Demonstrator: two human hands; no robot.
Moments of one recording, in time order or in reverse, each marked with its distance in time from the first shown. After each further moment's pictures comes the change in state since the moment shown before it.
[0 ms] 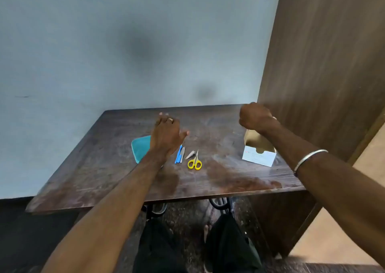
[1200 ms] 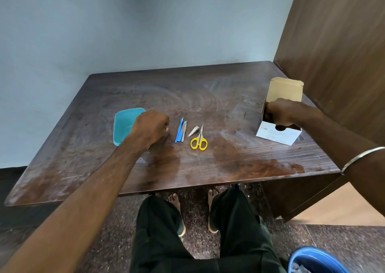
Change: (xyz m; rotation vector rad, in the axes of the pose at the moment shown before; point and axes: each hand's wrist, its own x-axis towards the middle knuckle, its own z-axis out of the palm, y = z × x) left_hand 0.004 -0.044 0.046 0.022 -0.452 0.008; right_hand 0.037 0.072 0.094 -0.142 -0.511 0.012
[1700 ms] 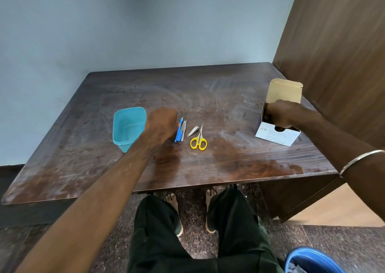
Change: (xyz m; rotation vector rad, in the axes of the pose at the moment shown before) left_hand 0.013 0.027 0.002 -0.068 0.008 -0.085; right_hand 0.003 0.002 0.006 0.000 0.026 -0.003
